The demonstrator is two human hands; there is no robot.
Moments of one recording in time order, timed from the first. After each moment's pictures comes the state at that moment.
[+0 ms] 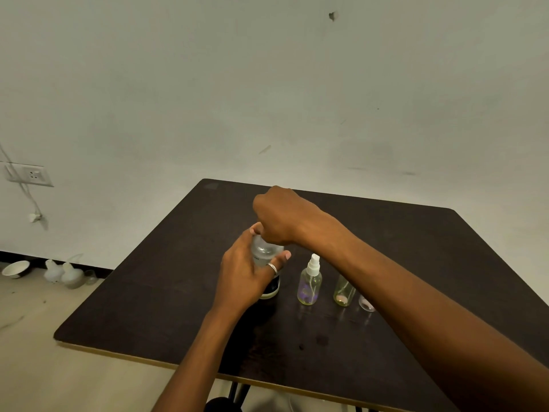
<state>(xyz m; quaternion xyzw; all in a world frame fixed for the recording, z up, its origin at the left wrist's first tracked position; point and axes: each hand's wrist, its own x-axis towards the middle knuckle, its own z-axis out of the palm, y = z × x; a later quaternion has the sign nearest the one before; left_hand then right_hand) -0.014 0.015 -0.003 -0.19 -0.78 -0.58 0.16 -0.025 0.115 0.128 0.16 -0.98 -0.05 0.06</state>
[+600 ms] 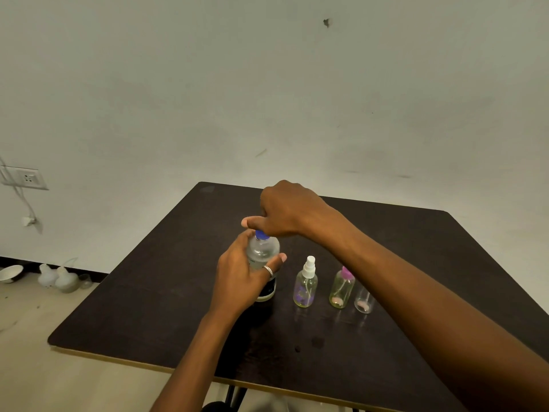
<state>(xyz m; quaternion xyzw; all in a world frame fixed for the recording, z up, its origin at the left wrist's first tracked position) -0.014 0.016 -0.002 -0.17 -0.79 -0.57 0.16 -0.027 0.130 0.139 0.12 -0.99 -0.01 0.07</state>
